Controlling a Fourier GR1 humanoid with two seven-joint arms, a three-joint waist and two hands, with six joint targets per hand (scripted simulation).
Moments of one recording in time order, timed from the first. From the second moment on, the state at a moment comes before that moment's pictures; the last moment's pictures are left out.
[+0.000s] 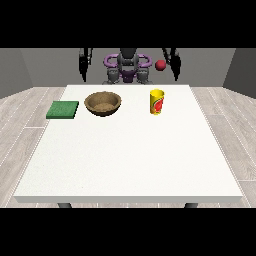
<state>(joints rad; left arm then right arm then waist) -0.02 0.09 0.01 -1.57 -0.01 0.01 0.00 0.00 -0.12 0.02 -1.57 -0.01 0.01 0.00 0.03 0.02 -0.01</state>
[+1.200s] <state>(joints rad) -0.02 0.06 -0.06 -1.77 0.07 -0.02 -0.09 -0.08 -0.10 -0.10 -1.59 -0.13 0.03 -0.11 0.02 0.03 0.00</state>
